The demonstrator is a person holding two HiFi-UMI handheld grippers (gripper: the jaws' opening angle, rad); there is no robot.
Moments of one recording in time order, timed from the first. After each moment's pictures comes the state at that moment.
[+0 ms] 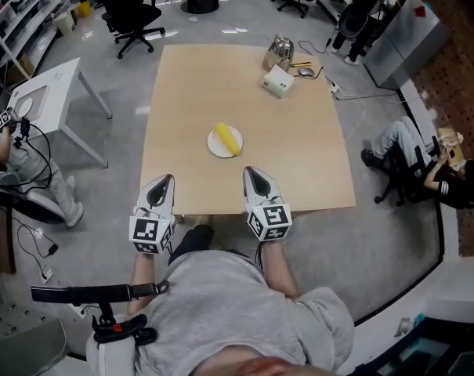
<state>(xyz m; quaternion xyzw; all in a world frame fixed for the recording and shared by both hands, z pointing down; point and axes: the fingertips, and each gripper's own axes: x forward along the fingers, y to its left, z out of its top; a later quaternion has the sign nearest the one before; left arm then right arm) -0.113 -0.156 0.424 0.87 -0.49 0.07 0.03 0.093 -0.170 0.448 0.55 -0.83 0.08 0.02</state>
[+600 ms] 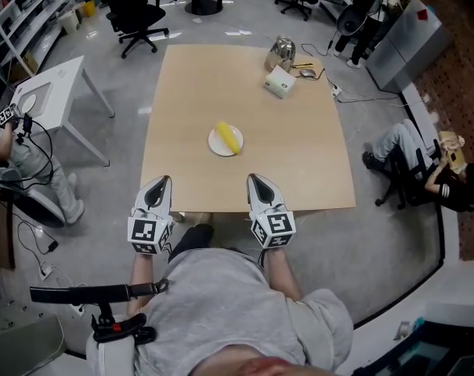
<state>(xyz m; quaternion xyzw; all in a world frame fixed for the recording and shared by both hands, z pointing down) -0.115 -0.140 0.430 0.86 -0.51 0.07 0.03 0.108 -0.139 0.454 0.54 -0.84 0.08 0.02</state>
